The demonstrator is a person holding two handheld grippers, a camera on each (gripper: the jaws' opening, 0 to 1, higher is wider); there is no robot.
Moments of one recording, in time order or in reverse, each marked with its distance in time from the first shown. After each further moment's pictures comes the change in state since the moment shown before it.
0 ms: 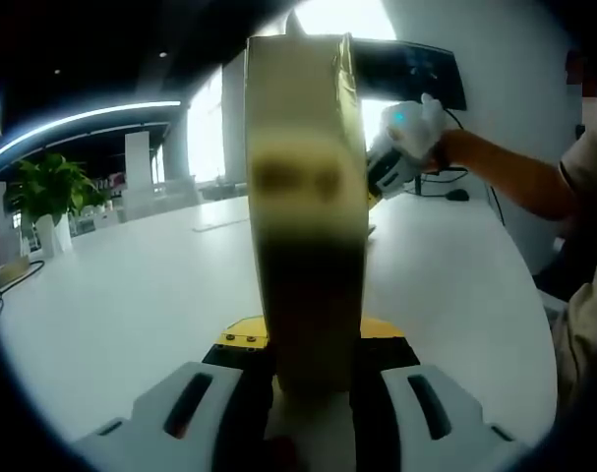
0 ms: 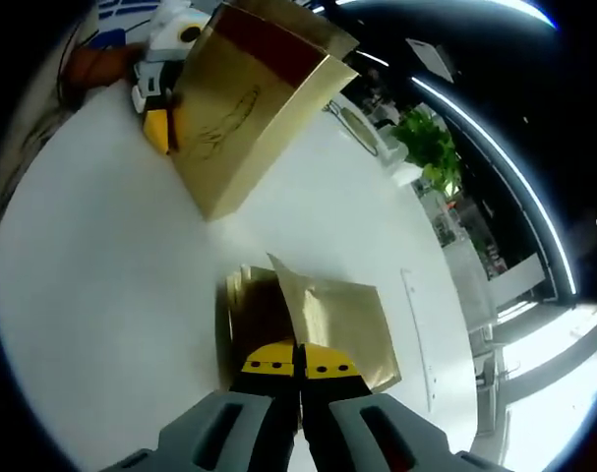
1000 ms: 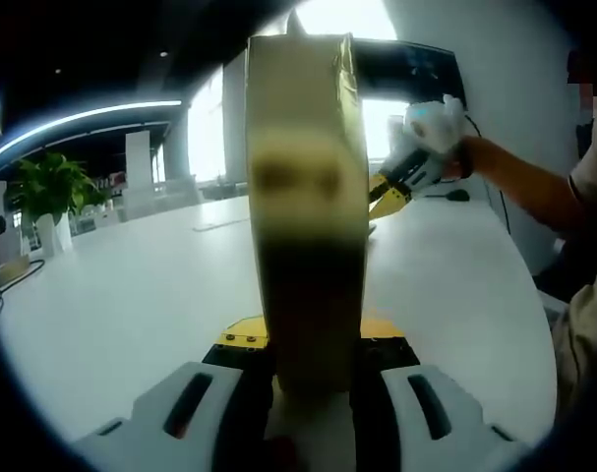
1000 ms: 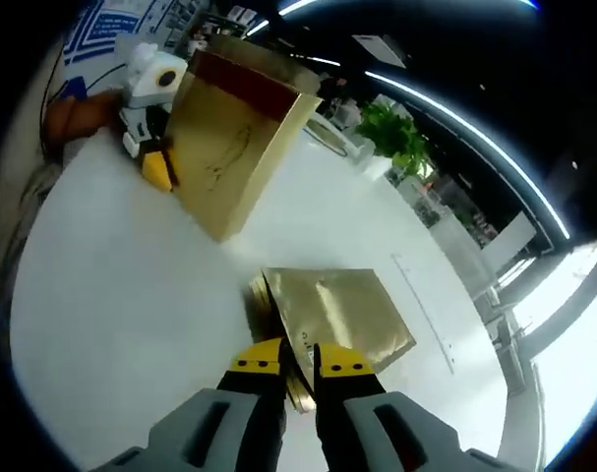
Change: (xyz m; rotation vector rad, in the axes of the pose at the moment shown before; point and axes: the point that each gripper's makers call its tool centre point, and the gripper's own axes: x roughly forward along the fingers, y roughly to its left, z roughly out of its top) left arm 0.000 0.000 0.000 -0.005 0.001 0.003; right arm -0.036 0.022 0.000 0.242 -0.068 -0.057
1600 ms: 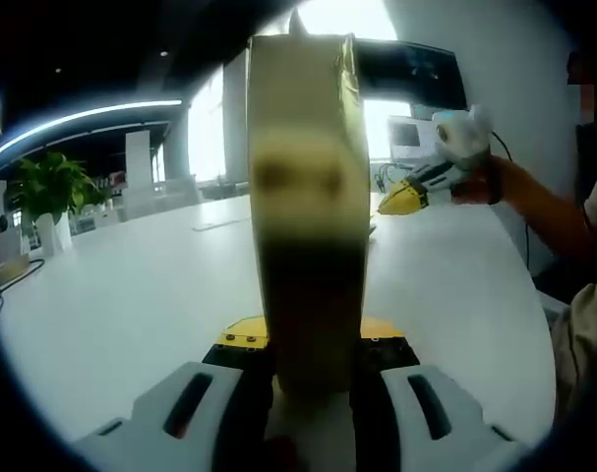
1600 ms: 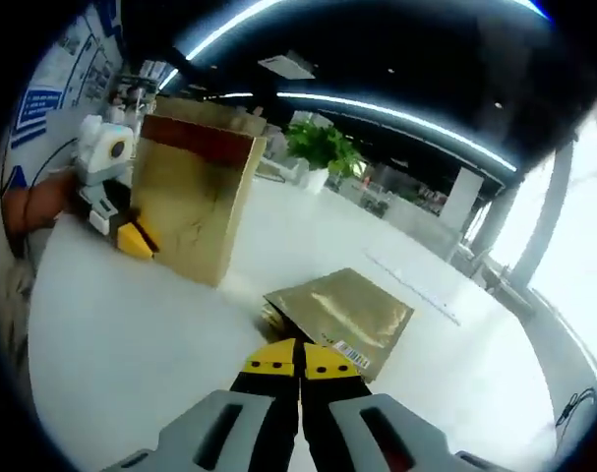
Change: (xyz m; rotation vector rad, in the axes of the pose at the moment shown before) left arm -0.001 0.002 -0.001 -0.003 0.001 0.000; right arm -0.018 0.021 0.001 0.378 -0.127 -0.207
